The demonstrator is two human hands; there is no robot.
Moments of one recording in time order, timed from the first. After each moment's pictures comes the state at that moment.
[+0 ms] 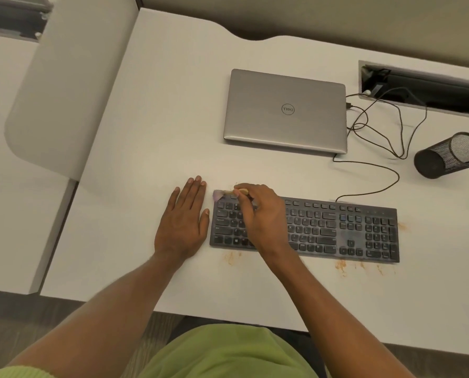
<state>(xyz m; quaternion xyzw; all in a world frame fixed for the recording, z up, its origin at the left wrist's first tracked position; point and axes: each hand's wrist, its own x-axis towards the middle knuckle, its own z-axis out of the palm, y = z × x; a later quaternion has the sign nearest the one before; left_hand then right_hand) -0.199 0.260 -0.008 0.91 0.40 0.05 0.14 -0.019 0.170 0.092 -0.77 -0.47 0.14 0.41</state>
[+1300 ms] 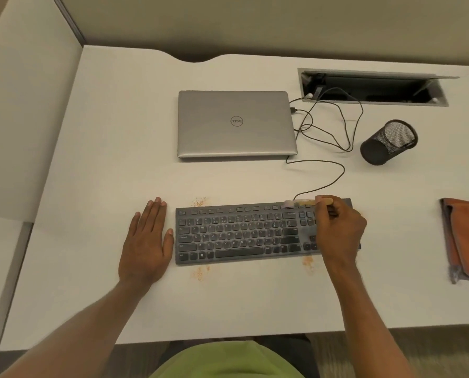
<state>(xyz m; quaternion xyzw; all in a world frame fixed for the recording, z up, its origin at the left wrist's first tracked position) -0.199 0.259 -0.007 0.91 0.39 0.05 0.15 0.119 0.046 0.107 -0.89 -0.18 0.04 0.43</state>
